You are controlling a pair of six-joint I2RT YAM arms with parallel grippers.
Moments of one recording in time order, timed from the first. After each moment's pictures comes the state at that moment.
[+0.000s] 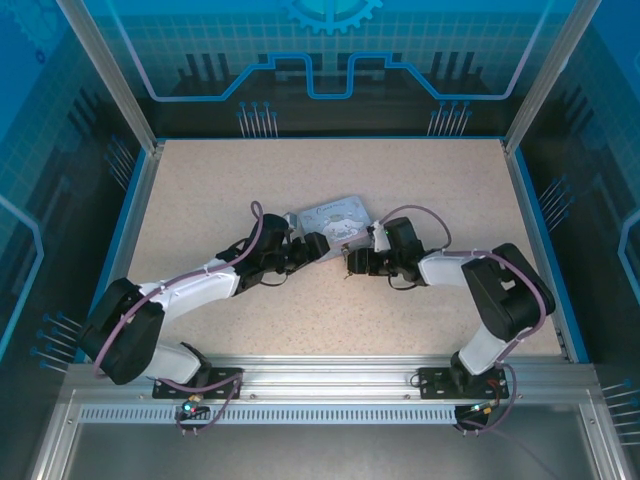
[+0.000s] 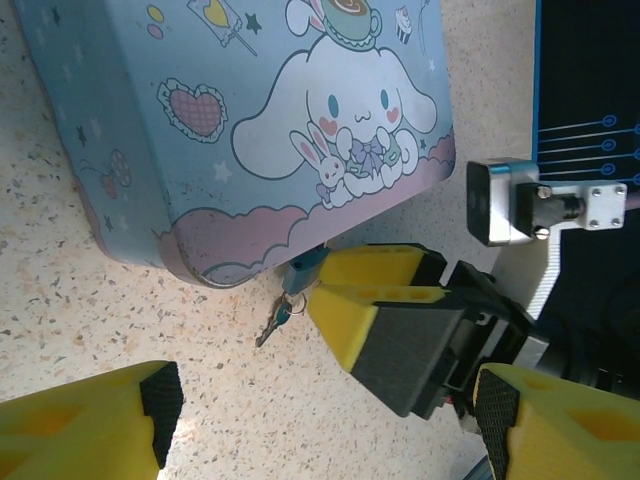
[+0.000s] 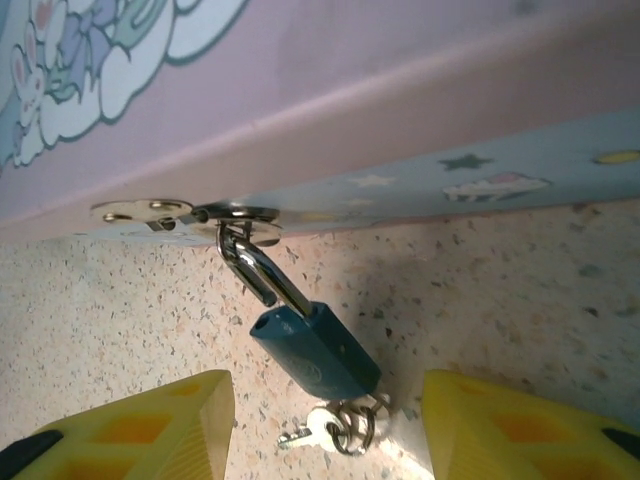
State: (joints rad) left arm -0.58 1.41 0.72 0.03 0.25 -1.02; right arm 0.45 1.68 0.68 0.15 -0.44 0.49
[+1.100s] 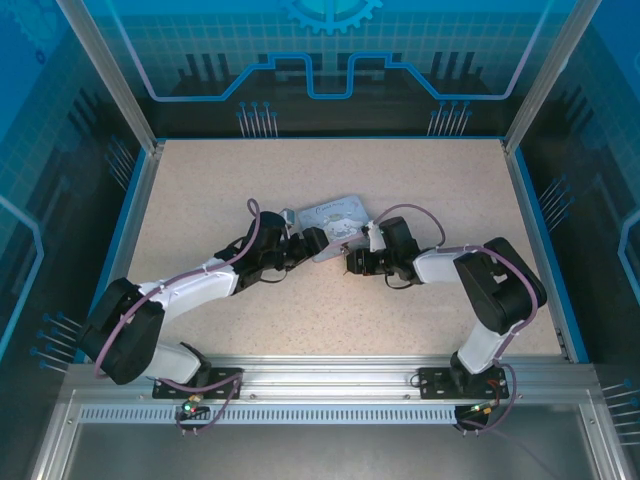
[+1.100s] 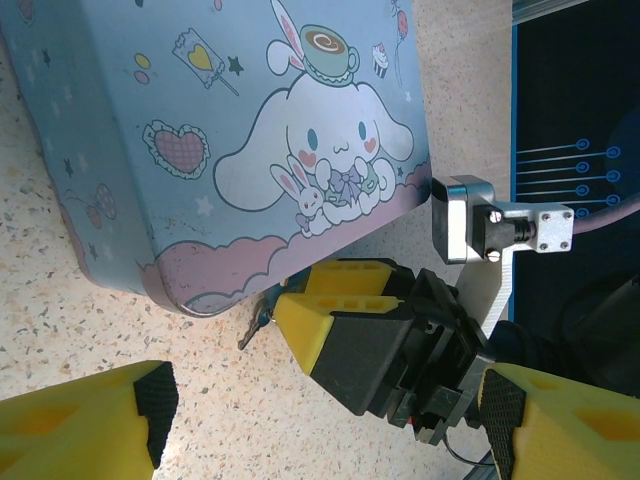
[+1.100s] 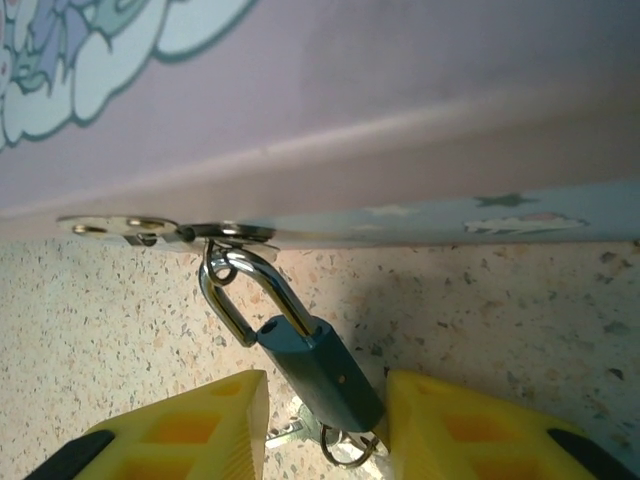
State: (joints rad) left arm -0.56 1.41 0.72 0.08 0.25 -1.03; right arm 0.46 1.72 0.69 0.19 -0.42 0.43
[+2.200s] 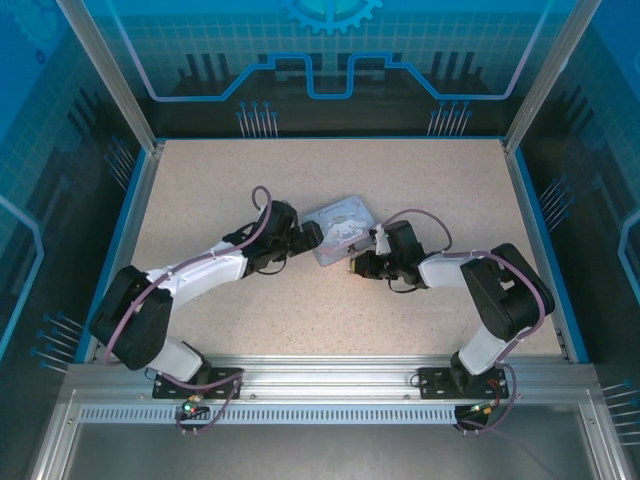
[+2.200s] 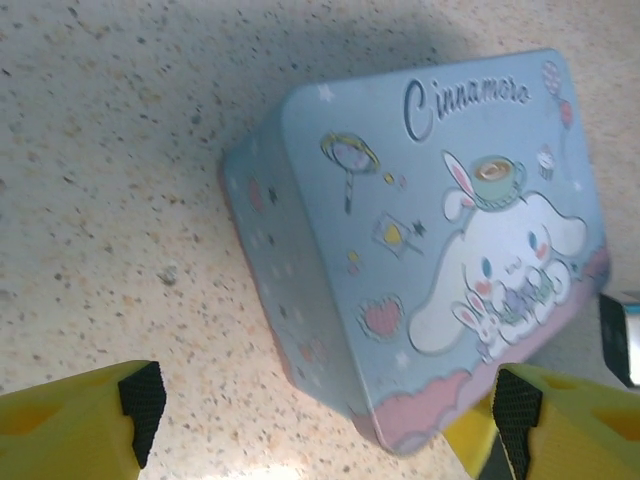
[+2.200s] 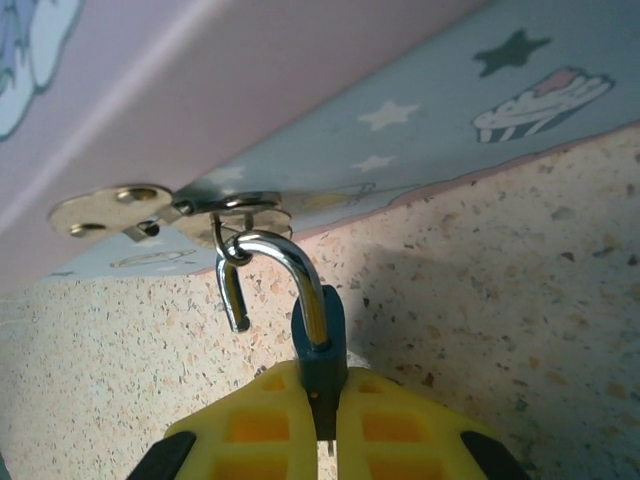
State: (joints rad) left arm -0.56 1.51 0.91 -0.22 -0.03 -0.87; right arm 0.44 1.66 0.64 0.17 -0.44 0.58
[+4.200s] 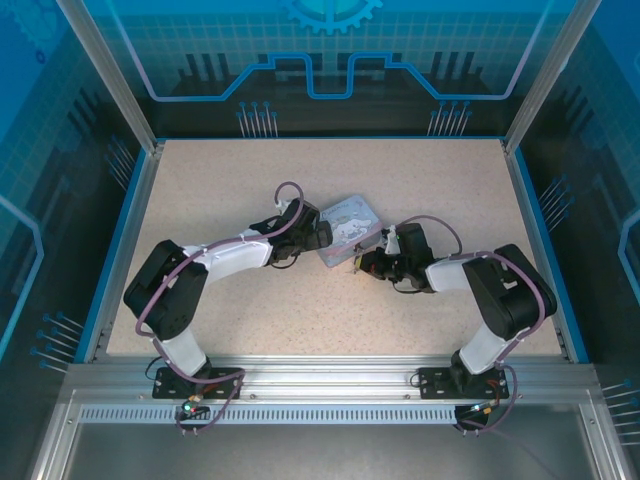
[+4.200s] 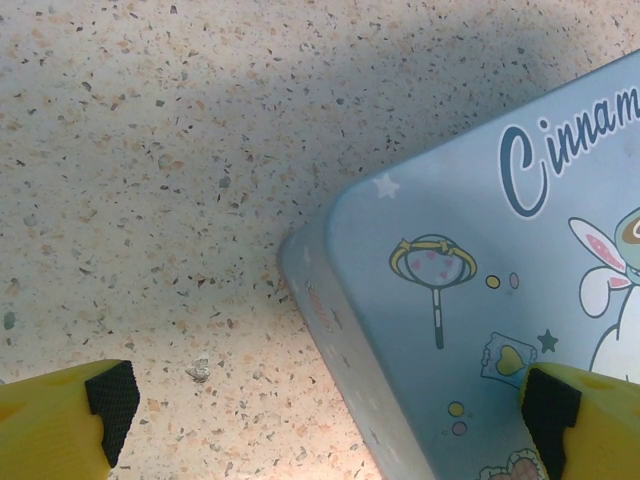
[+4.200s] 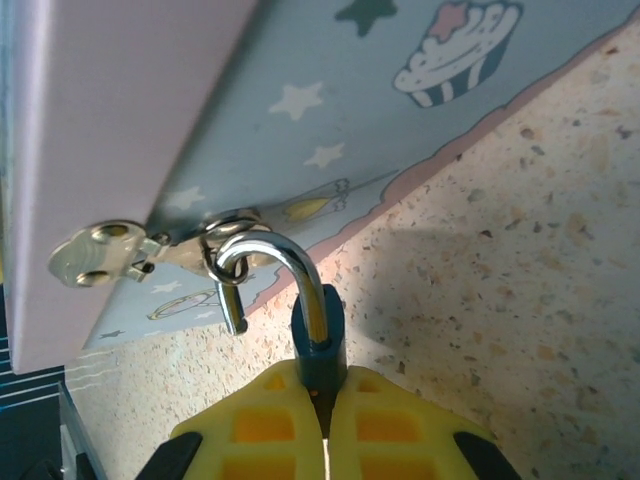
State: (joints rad) left arm -0.60 1.72 1.04 -0.25 -0.20 -0.77; right arm 0.38 1.67 0.56 0.33 -0.52 0.79
